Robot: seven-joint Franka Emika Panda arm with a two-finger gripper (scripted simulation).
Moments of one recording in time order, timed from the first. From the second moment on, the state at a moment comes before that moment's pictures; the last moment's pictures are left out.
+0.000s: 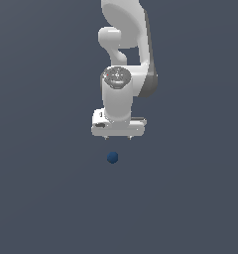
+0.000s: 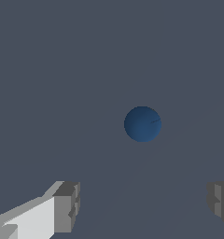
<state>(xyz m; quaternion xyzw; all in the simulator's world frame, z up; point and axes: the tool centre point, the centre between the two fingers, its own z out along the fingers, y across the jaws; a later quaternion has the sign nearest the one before) -0.004 -0.004 0.149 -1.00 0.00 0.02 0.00</state>
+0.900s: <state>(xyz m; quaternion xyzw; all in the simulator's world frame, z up) 0.009 0.020 0.165 -1.00 -0.04 -0.01 0.00</state>
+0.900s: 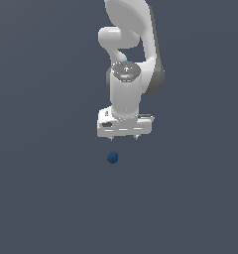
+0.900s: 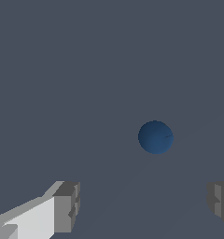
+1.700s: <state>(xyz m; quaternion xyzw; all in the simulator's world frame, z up) 0.022 -0.006 0.123 -0.99 -0.15 0.00 0.00</state>
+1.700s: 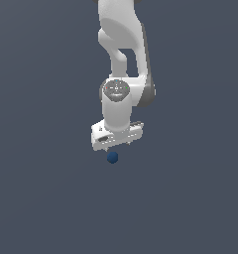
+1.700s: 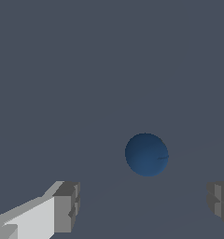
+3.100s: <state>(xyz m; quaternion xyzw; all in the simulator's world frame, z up) 0.030 -0.031 0.054 -0.97 -0.26 0.00 0.00</state>
